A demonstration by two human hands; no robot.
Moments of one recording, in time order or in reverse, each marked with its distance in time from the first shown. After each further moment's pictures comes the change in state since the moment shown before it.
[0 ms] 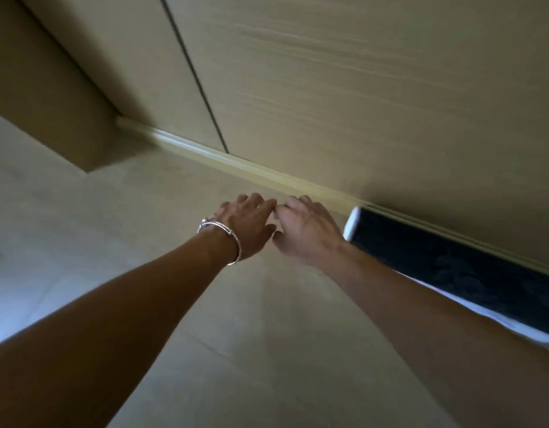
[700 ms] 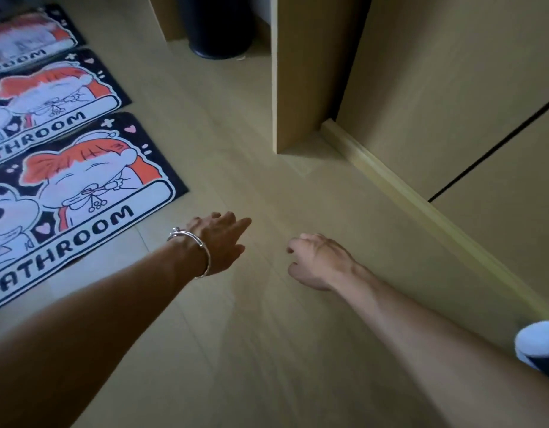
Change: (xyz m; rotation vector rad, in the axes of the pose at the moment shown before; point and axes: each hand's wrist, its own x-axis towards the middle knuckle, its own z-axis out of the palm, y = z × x) left_hand -0.241 -0.286 0.025 -0.050 -0.152 -0.451; right_hand 0.086 -0.300 0.061 -0.222 -0.425 -0.289
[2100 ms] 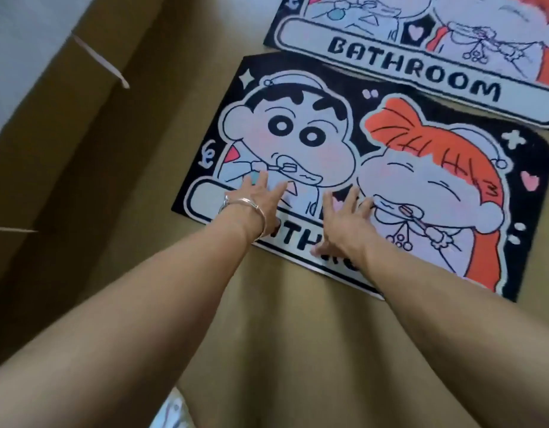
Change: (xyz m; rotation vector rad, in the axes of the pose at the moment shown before) left_hand -0.101 -0.421 0.251 -0.801 -0.345 -0.964; right_hand 0.339 -0.481 0.094 -0.697 -0.411 -0.450
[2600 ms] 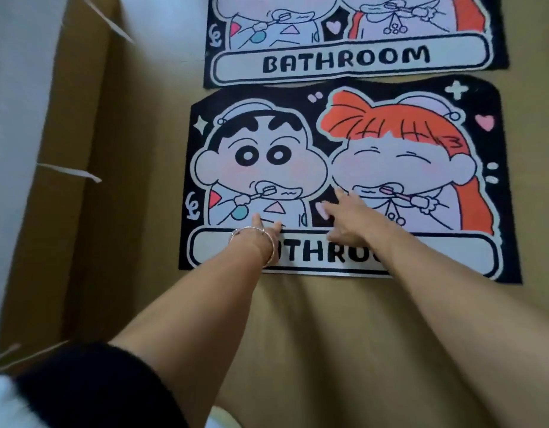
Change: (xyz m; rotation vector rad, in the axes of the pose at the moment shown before) left_hand 0.019 0.012 -0.002 0.304 -0.372 0.036; right_hand -0.021 0.026 -0.021 0.311 -0.011 -0.010
